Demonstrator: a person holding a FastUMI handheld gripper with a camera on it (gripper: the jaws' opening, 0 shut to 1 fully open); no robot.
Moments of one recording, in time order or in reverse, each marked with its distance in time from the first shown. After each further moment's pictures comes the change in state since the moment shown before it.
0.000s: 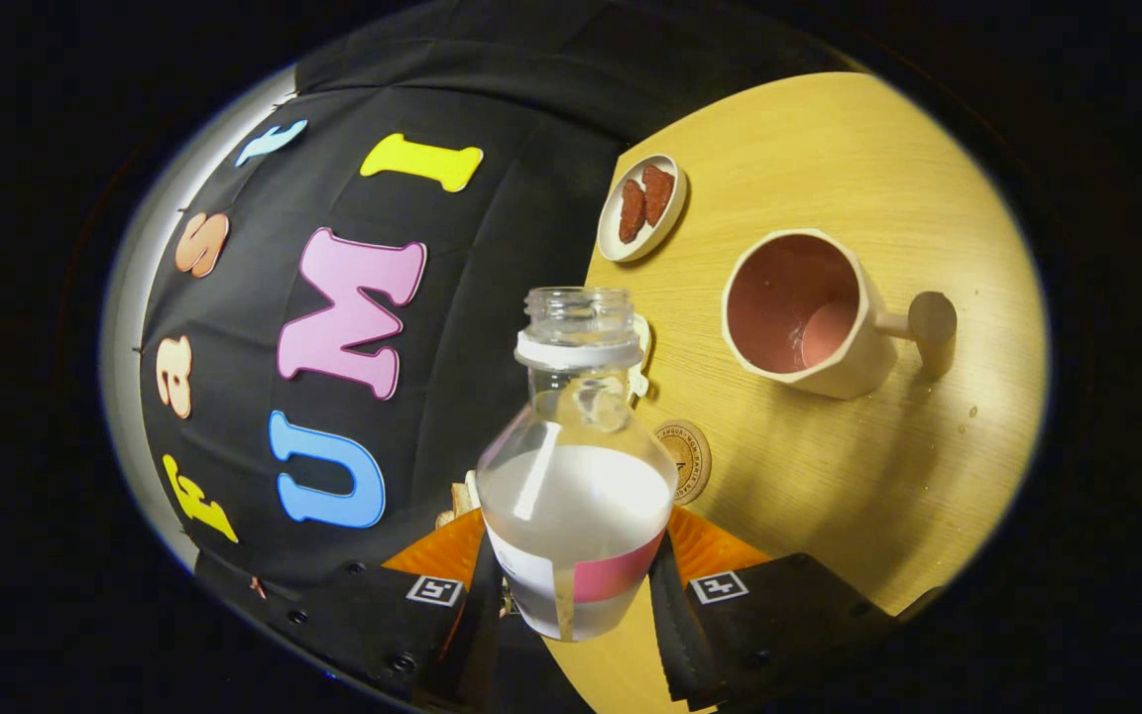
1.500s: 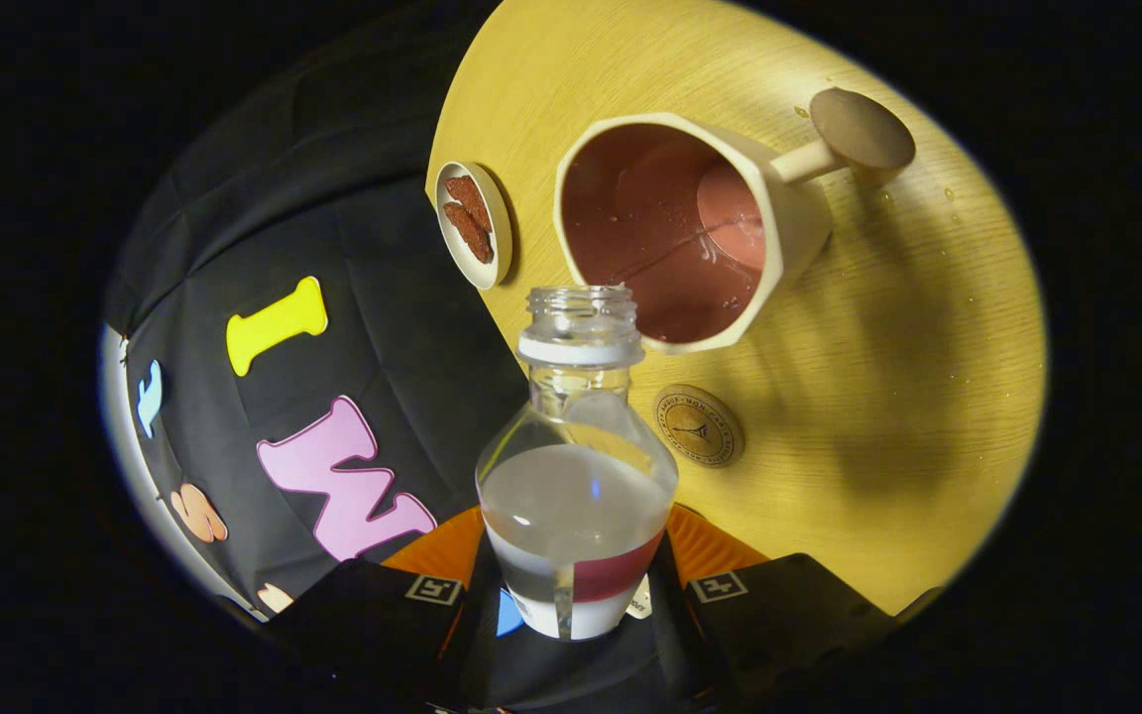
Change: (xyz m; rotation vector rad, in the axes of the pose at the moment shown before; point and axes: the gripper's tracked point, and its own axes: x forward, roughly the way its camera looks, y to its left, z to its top) arm 0.038 -0.004 0.030 0.704 0.023 -0.060
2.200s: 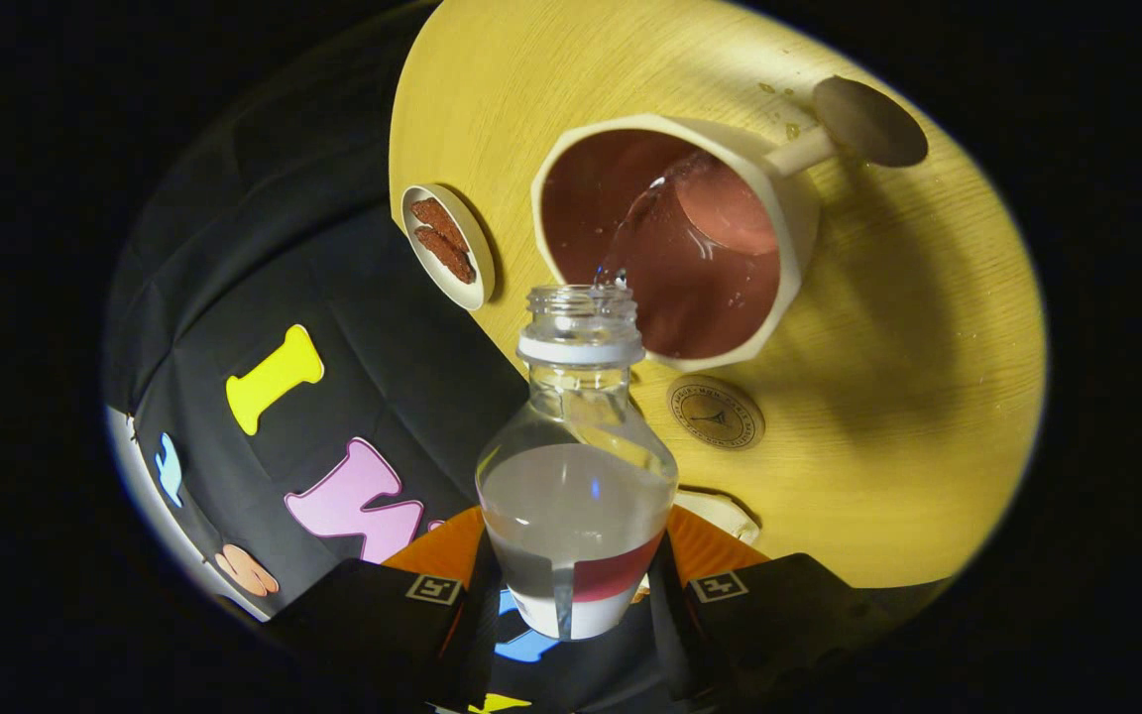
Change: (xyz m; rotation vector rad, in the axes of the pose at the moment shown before) arm 0.004 0.017 0.007 0.177 0.026 -0.009
